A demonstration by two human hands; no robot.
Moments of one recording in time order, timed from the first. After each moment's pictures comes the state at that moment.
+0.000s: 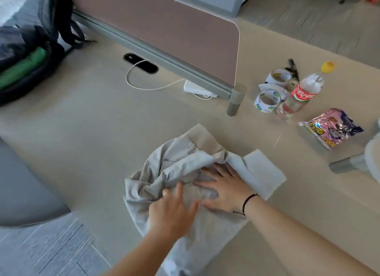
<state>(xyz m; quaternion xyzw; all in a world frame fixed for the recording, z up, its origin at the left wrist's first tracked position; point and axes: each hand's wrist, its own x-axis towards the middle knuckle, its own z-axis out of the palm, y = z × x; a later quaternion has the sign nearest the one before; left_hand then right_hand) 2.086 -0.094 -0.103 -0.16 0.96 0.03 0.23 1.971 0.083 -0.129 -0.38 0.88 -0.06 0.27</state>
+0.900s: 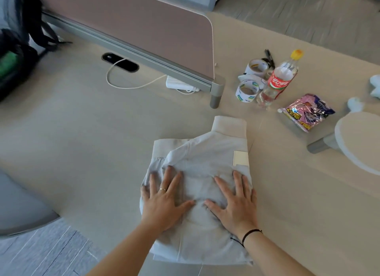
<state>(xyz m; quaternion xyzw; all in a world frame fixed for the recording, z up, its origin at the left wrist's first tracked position) 2.090 -0.106 -0.135 -0.10 0.96 0.15 0.24 2.069 0.132 -0.155 -0.03 0.98 -0.13 0.15</state>
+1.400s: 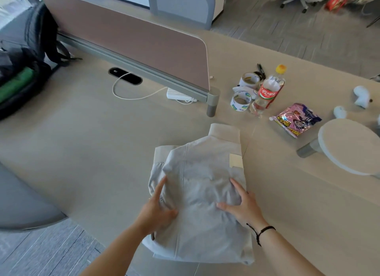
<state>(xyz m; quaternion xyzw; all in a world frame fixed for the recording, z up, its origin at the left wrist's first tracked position) 2.111 -0.125 -0.103 -0.20 0.83 0.45 0.25 2.062 0.169 -0.118 0.11 0.84 -0.44 0.30</state>
